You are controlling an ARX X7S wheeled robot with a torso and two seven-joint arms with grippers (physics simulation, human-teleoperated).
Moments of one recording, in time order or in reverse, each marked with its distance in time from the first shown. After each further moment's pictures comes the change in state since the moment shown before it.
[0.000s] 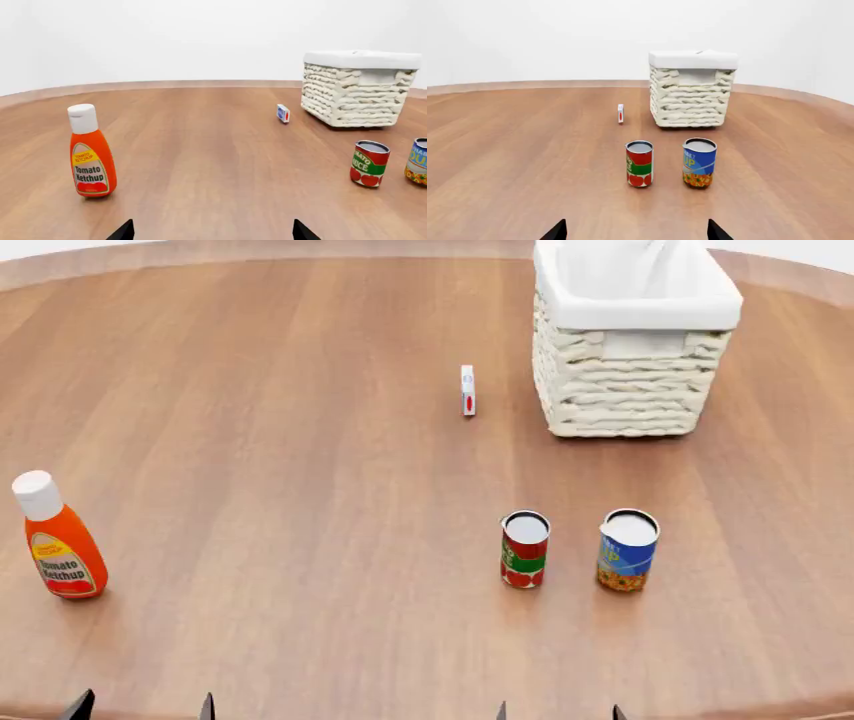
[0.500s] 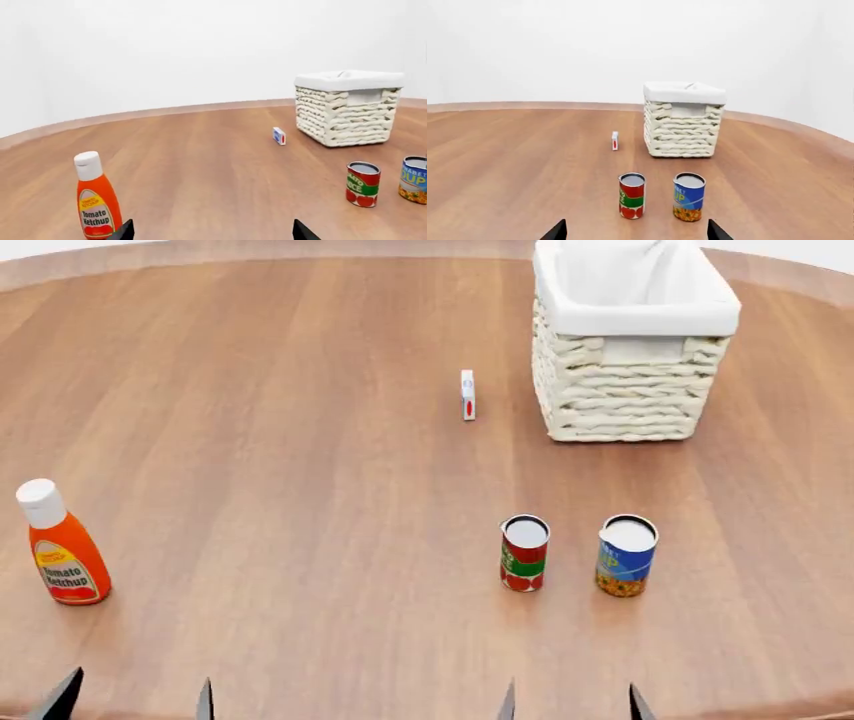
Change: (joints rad) left arm 0.015 -0.209 0.240 0.155 -0.110 -0.027 -0.242; right arm -0.024 0.167 -0.168 -0.156 0.111 0.028 0.204
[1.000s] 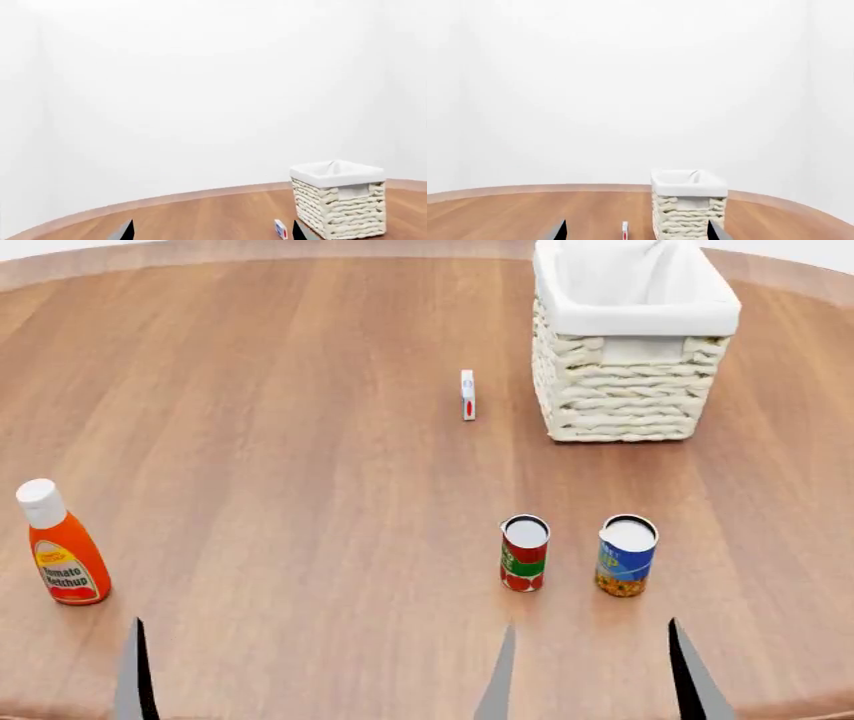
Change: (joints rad) left arm 0.101 -0.106 0.021 0.576 0.062 -0.167 -0.095; right arm -0.096 0.083 -0.019 -0.558 0.016 0.156 0.093
